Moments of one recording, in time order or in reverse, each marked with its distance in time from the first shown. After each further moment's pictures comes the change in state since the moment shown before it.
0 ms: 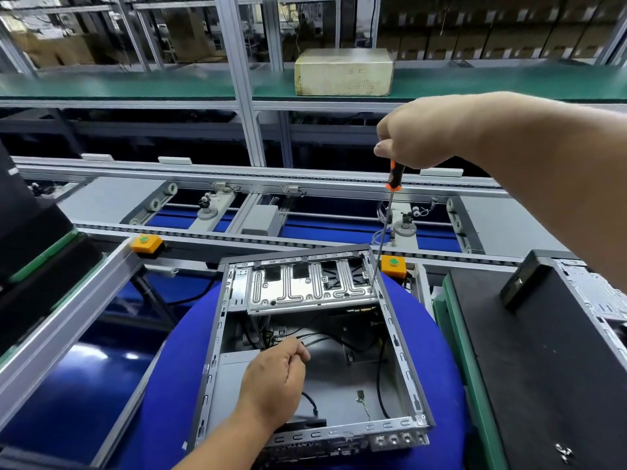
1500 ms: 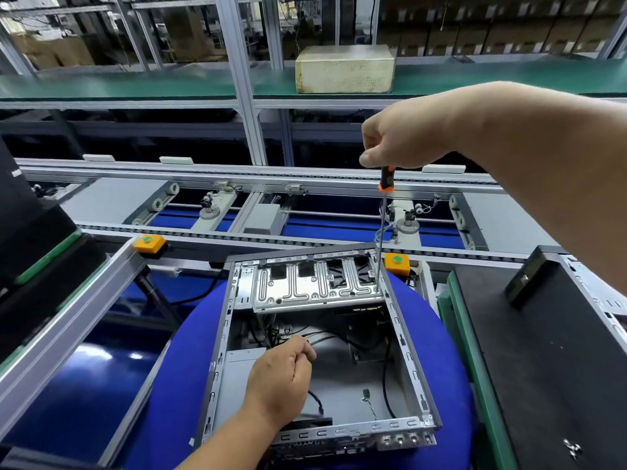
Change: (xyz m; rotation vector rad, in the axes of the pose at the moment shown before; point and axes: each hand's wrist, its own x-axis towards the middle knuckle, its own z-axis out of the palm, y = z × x) left_hand 0.001 -0.004 -0.002 -0.005 -0.029 -0.005; right_hand 0.002 -0.018 -0.005 0.139 -0.035 -0.063
